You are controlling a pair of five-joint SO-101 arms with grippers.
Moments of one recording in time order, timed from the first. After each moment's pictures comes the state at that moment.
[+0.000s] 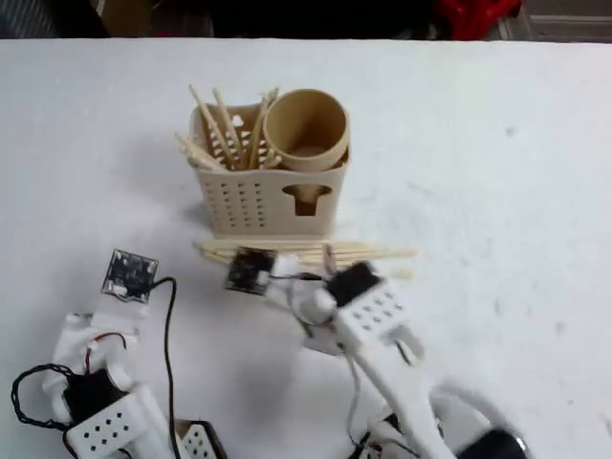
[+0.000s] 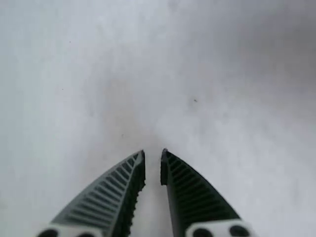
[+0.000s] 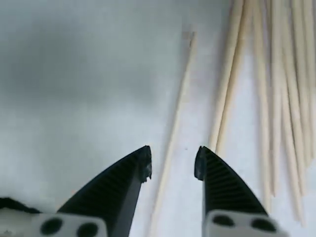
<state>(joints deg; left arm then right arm) -39.0 -99.0 97.5 66.2 -46.4 -39.8 -25.1 46.9 69.7 39.7</state>
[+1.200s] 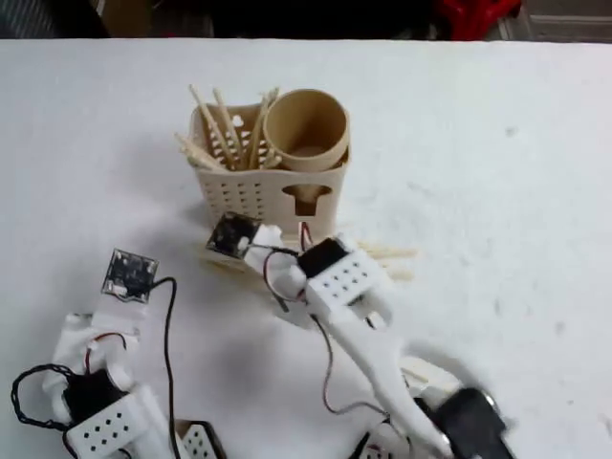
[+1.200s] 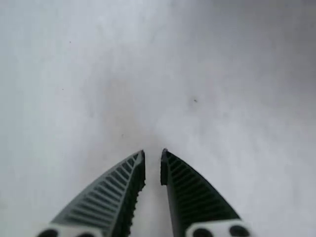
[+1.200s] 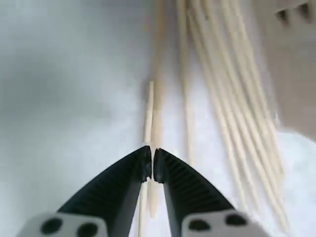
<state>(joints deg) -39.0 -99.0 97.5 66.2 -46.4 -40.3 -20.0 40.0 64.4 32.4</state>
